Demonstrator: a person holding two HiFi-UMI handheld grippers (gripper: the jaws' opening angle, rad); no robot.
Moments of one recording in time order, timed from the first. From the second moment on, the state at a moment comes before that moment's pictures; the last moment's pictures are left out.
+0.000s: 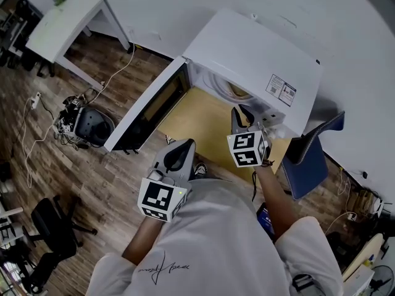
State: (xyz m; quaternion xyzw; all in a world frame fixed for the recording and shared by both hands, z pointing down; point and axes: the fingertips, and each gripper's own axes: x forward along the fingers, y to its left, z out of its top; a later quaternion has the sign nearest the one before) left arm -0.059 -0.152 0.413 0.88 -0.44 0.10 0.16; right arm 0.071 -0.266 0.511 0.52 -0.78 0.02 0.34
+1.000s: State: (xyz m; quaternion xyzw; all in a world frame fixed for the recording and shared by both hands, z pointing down) left arm -0.084 -0.161 0.424 0.87 -0.45 0.12 0.17; right arm 0.075 -0.315 0.565 0.51 -0.73 -0.01 0.45
